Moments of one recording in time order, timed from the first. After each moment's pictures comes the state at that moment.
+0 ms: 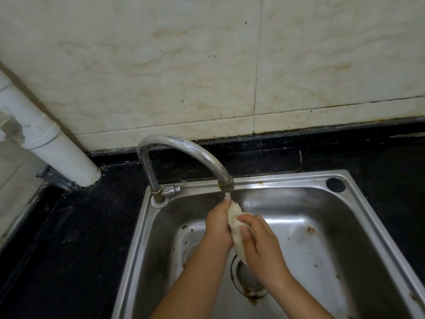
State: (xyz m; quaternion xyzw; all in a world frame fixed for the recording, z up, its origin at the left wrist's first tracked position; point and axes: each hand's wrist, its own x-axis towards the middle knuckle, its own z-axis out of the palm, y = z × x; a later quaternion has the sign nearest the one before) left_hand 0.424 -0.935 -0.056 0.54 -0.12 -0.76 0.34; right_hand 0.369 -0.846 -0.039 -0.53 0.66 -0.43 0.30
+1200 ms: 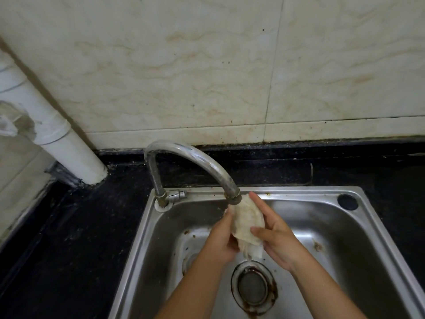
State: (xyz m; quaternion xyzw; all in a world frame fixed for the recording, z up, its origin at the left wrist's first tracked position) left_hand 0.432 -0.933 -0.063 0.44 -0.12 -0.82 0.34; right_hand 0.324 -0.888 -0.043 -0.24 0.38 -0.57 0.69
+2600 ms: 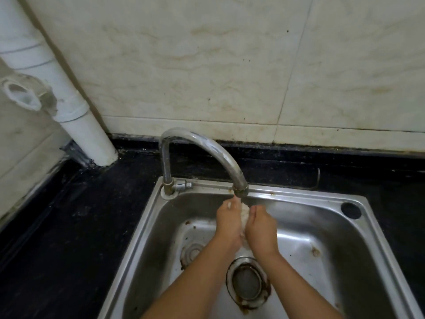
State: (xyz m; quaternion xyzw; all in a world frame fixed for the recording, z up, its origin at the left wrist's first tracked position) left_hand 0.412 -0.935 -0.042 0.58 -0.22 -0.66 0.42; right_hand 0.359 -0.907 -0.052 -0.46 0.78 -0.33 0.27
